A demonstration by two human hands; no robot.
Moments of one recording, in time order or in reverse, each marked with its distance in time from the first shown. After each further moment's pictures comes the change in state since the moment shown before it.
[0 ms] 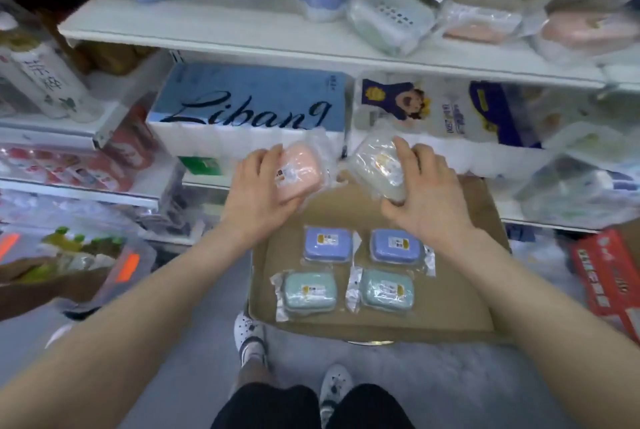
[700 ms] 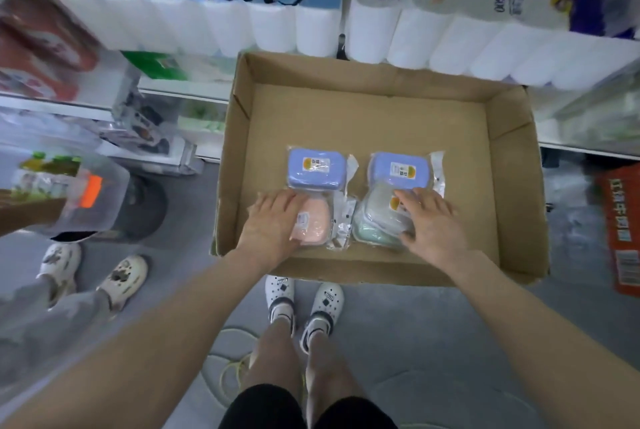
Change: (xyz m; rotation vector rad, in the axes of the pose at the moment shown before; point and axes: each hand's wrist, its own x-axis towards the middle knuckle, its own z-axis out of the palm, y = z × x) left_hand -0.126 -0.004 0.159 0.202 -0.751 -0.032; right_hand -0.128 0.066 0.184 0.051 -0.612 0.109
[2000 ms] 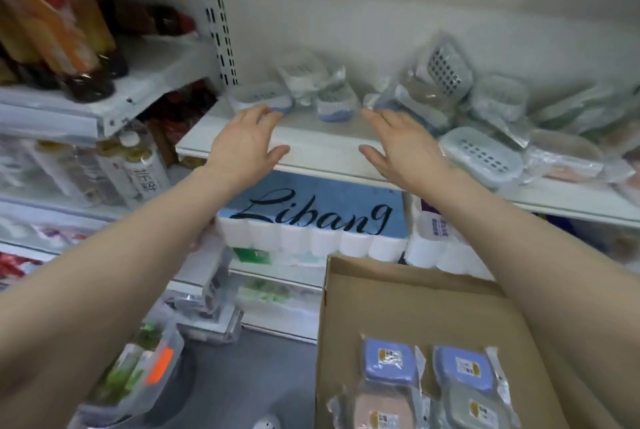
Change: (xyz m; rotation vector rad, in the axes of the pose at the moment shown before) left_hand 0.024 -0.212 -0.433 0.117 0.835 -0.016; right_hand 0.146 -0.254 -0.422 -0.112 0.791 -0.432
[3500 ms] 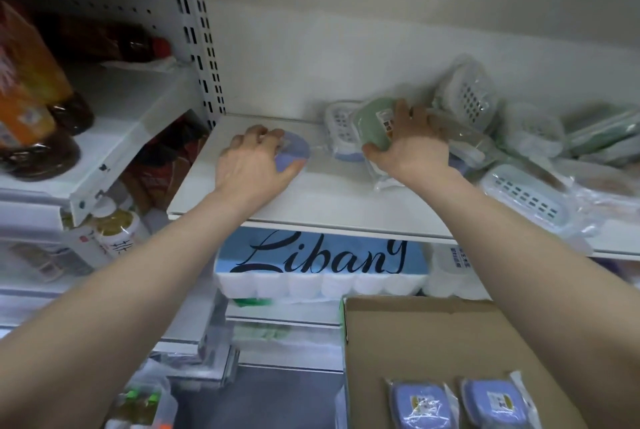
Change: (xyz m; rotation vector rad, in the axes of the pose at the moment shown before) left_hand 0.091 -0.072 0.045 -0.115 -0.026 -0.094; right_hand 0.128 -0.001 0.045 -0.134 -0.028 0.604
